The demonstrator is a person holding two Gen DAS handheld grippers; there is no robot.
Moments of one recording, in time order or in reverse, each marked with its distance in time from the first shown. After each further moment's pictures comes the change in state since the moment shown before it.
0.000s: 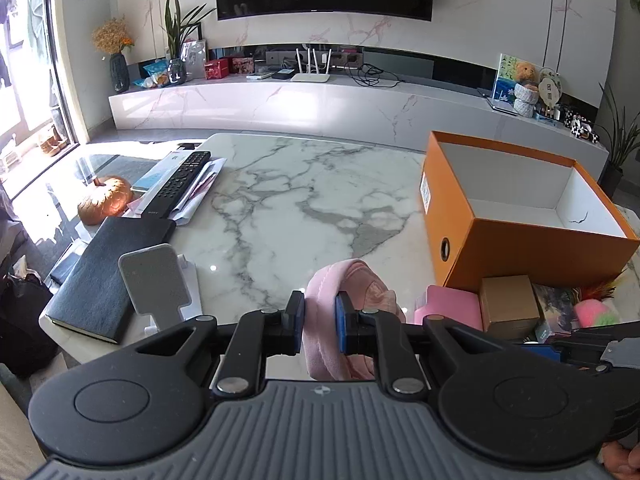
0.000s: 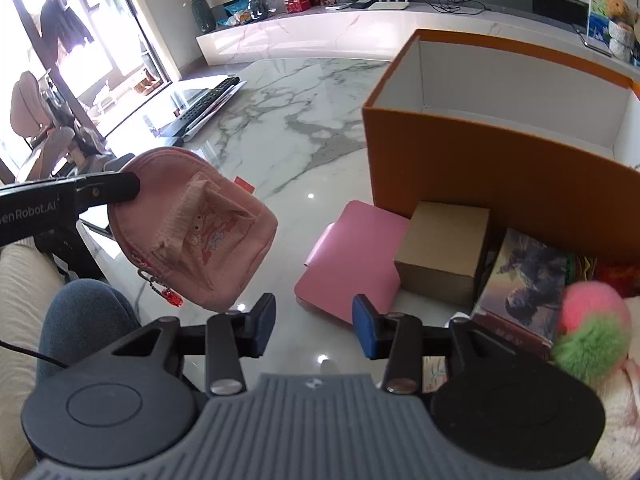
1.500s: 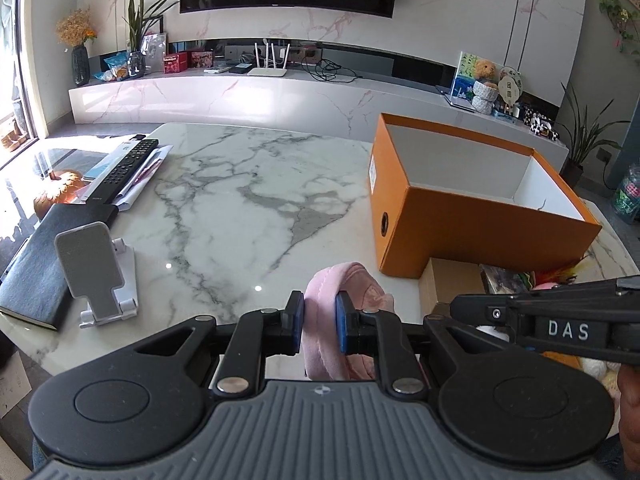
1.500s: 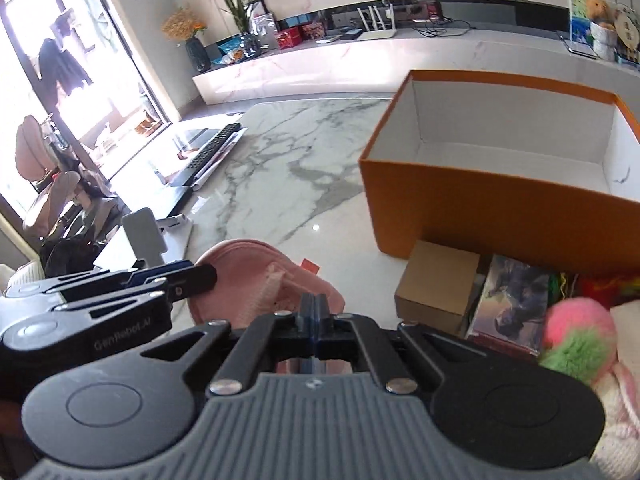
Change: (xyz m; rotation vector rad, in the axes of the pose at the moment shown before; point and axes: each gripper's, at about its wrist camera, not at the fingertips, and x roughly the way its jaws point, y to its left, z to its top) left arm 0.007 -0.034 -0.025 0.037 0.007 -0.157; right arm -0.037 -0.010 0.006 0.138 -0.104 0.027
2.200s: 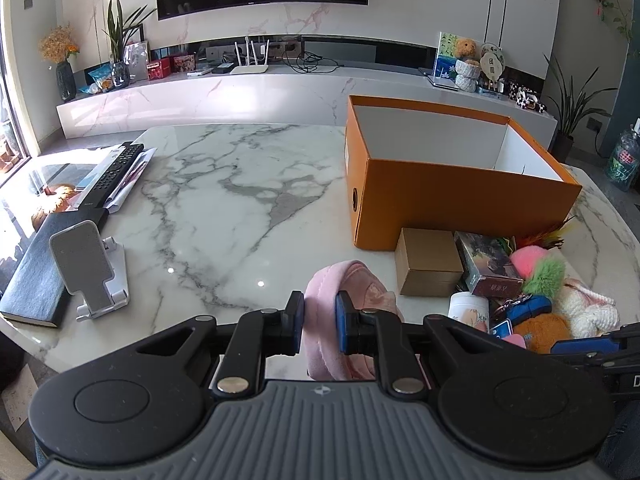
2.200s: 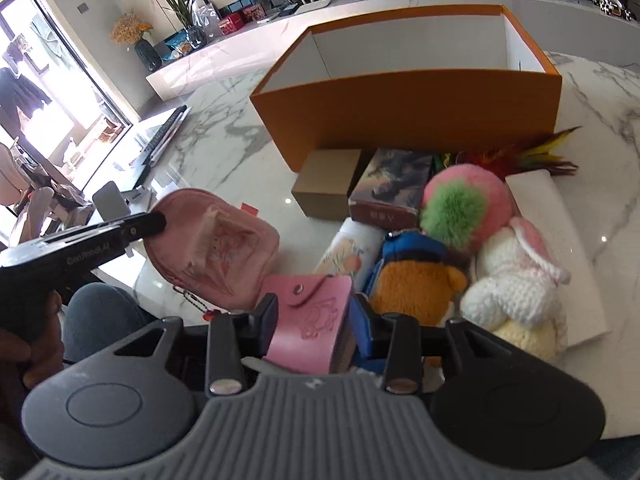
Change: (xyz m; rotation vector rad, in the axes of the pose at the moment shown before) left arm -0.015 -0.025 -0.013 0.082 0.011 0.020; right arm -0.062 -0.061 -0.067 0.140 0.090 -0.064
